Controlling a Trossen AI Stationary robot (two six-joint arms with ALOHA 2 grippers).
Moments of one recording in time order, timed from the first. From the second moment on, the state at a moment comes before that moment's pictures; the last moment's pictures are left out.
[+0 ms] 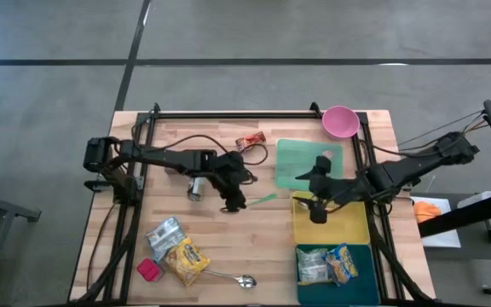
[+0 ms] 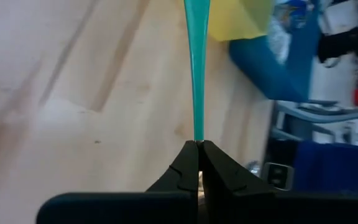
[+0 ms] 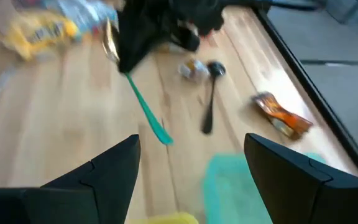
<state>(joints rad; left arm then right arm) 0.09 1.70 1.09 -0.29 0.55 -0.63 0.38 1.10 0.91 -0.53 0.53 0.25</state>
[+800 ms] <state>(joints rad) 0.11 1.70 1.10 -0.11 0.81 -0.71 0.38 1.39 1.20 -0.76 0.36 -0.11</state>
